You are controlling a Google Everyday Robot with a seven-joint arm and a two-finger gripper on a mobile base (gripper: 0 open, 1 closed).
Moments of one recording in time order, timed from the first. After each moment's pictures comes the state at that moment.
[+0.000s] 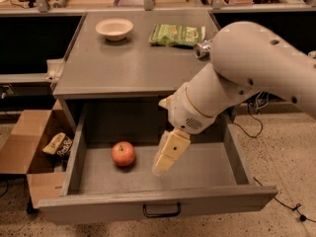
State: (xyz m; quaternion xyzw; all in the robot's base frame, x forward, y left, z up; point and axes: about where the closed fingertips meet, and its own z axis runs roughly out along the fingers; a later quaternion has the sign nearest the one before) arm 0.442 -0.019 0.835 -0.63 0.72 0.18 0.23
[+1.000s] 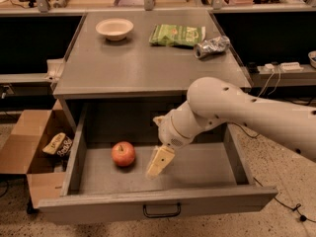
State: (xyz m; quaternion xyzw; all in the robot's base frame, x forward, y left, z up) arm 0.499 0.001 0.713 -0.63 0.72 0.17 0.25
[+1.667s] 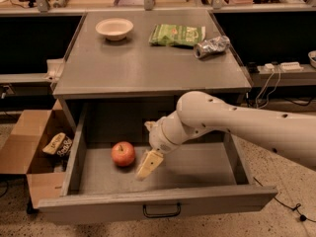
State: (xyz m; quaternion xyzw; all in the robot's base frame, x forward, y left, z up) arm 0.517 0.029 0.670 -0.62 0.71 0.19 0.27
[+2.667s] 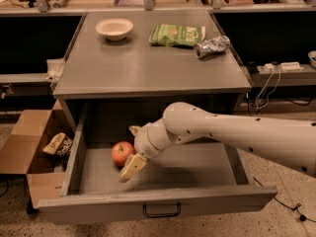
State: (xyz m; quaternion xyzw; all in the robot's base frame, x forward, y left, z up) arm 0.528 0.086 0.641 -0.62 0.68 0.23 0.31
